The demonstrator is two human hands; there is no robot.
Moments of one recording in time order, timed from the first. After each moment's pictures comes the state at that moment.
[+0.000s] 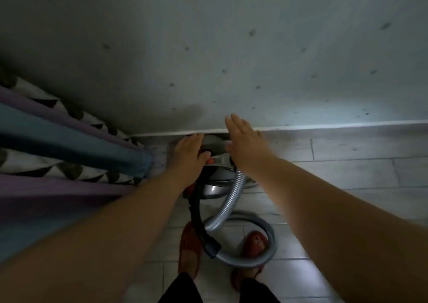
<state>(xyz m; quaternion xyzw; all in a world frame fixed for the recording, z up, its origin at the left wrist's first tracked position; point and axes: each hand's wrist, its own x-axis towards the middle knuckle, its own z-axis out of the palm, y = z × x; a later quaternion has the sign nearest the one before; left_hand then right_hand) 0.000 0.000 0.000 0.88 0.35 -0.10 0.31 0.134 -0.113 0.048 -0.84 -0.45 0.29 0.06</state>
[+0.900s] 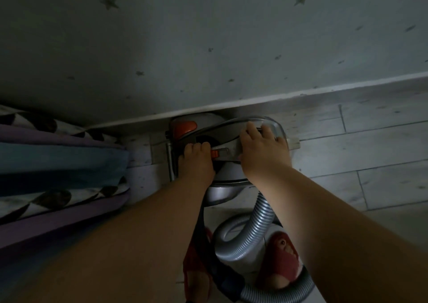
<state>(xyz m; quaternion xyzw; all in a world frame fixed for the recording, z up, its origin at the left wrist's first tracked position) 0.017 0.019 -0.245 0.90 0.32 -0.26 0.17 0.126 -0.091 -0.161 -0.88 -0.36 0.31 -0.07</state>
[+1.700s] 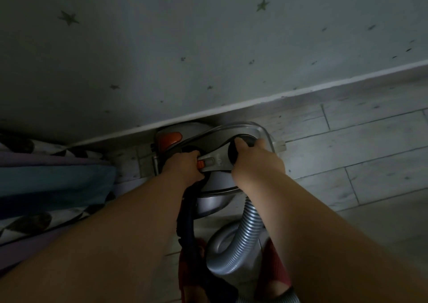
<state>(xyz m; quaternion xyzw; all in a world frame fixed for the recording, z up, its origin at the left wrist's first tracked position) 0.039 0.039 -0.245 0.87 0.27 -0.34 0.24 0.126 -0.107 -0.151 -0.90 -0.19 0.39 -0.04</state>
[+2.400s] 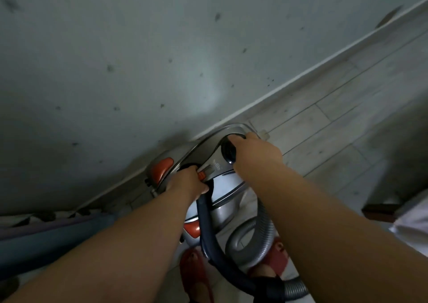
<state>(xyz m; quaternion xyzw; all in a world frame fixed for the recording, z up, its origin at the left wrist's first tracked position) 0.101 -0.104 -0.008 0.88 0.24 -0.33 0.24 0.175 -0.260 0.094 -0.93 -0.15 0.33 0.03</state>
